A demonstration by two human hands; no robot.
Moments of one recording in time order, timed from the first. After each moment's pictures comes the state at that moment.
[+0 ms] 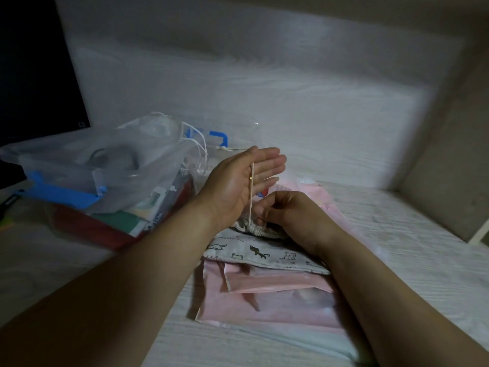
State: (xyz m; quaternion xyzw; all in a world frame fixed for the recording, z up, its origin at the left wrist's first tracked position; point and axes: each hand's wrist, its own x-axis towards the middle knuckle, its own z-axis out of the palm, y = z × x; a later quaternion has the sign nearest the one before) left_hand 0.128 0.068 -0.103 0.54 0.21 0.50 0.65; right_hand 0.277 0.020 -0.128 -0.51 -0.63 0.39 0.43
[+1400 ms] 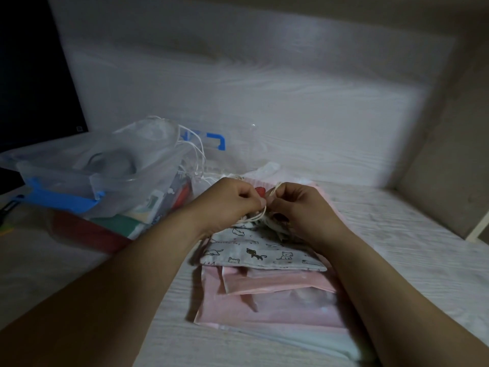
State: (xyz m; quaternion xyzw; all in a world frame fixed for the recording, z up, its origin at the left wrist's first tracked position) left_hand 0.104 0.065 -0.118 0.76 0.39 0.33 0.39; right_hand 0.292 0.029 -0.130 -0.51 -0.61 0.35 0.50
